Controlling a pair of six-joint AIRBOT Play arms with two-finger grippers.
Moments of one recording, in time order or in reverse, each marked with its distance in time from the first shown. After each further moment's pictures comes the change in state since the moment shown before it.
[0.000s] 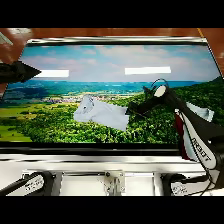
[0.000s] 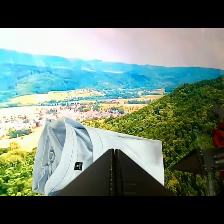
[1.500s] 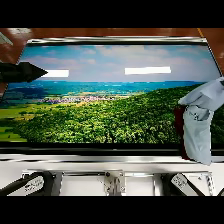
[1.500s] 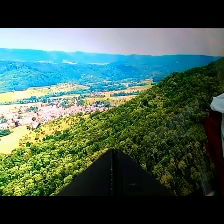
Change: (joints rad) left arm -0.069 0.000 0.000 -0.004 0.002 -0.002; right arm -1.081 0.500 0.086 0.330 0.176 -0.213
